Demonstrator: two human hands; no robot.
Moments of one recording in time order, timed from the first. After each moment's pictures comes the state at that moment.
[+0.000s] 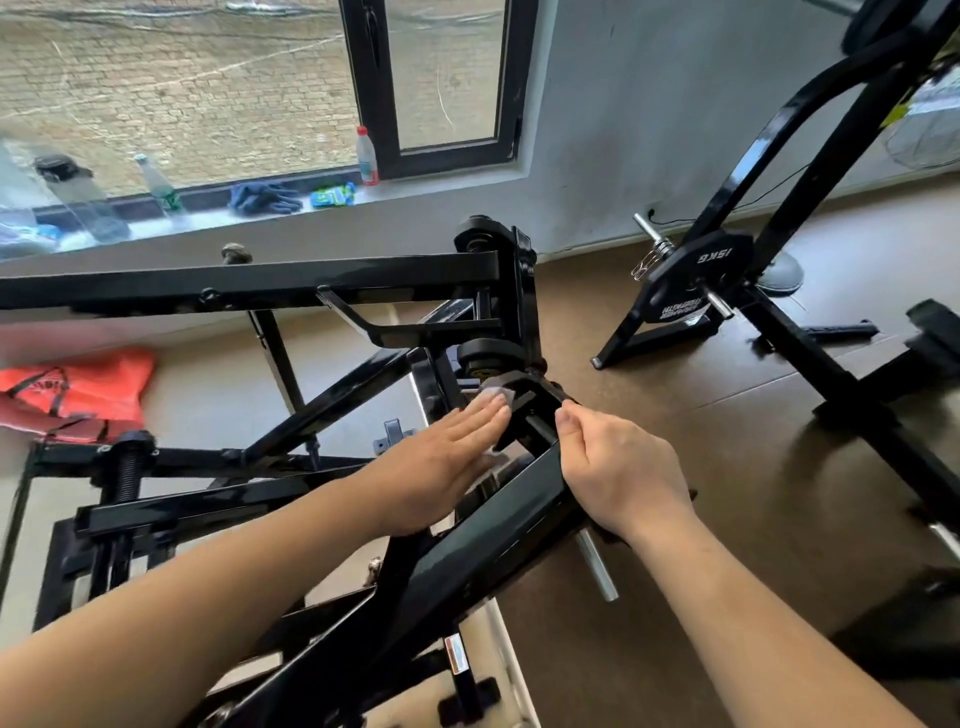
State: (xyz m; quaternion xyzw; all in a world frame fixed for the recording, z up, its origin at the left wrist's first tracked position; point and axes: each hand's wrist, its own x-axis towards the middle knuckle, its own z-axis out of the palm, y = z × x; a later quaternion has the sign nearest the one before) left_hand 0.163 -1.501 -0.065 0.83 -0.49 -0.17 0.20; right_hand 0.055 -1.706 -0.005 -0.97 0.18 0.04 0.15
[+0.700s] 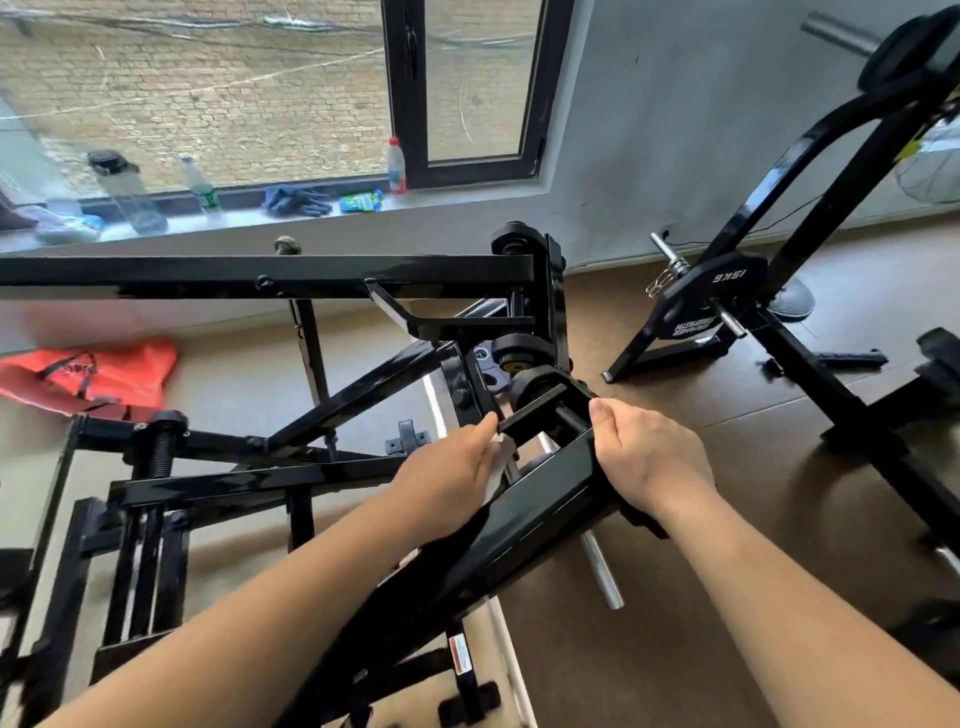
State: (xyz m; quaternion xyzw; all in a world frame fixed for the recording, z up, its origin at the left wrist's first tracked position) left_hand 0.117 -1.485 -0.050 0.91 -0.30 -0.19 0.22; right_hand 0.052 -1.702 -0.005 -0.97 0.19 0.03 0.13
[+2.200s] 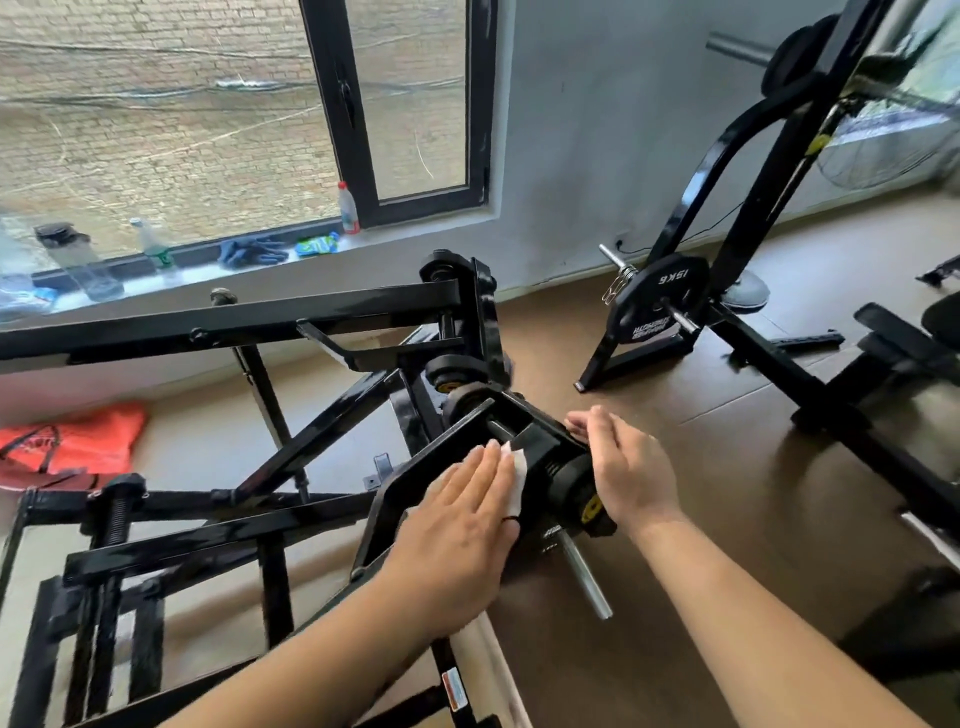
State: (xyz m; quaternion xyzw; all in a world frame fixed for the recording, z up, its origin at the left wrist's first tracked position) left_hand 0.046 -1.535 -0.043 0.90 -0.41 -0.11 0.10; right_hand 0.017 -1.753 -0.036 -0.85 0.28 -0.14 0.42
